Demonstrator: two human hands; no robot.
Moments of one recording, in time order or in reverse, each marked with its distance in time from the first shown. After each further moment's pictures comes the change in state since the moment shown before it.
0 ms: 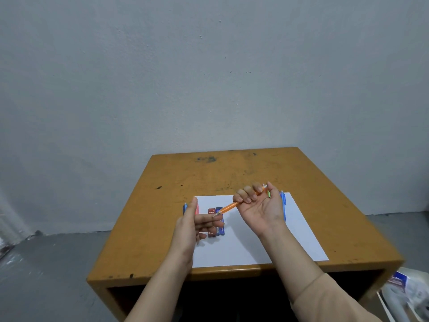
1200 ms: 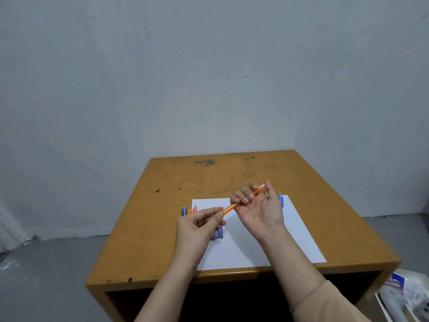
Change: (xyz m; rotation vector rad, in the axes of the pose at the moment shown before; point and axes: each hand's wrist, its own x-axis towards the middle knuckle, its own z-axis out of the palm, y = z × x) left_hand -0.013 0.002 0.012 0.168 0.051 0.254; right_hand -0.015 0.001 0.015 -0.073 0.008 -0.024
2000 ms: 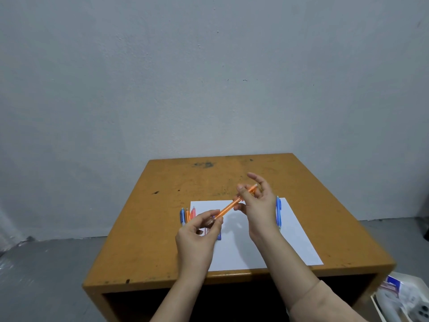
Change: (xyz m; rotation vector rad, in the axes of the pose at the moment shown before) left_hand -0.005 -0.023 0.010 0.066 0.194 0.141; right_hand -0.005 0.006 0.008 -0.917 0.176 -0.500
